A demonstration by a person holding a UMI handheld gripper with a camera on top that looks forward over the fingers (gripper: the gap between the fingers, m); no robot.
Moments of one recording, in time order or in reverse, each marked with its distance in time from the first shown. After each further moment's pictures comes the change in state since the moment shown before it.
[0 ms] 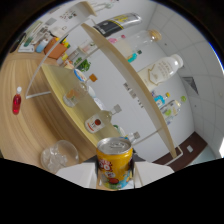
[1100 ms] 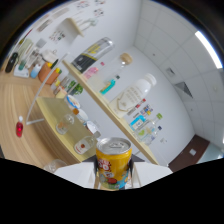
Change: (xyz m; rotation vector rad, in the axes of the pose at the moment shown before) arm 0.050 -0.057 -0.033 0.209 0.019 0.102
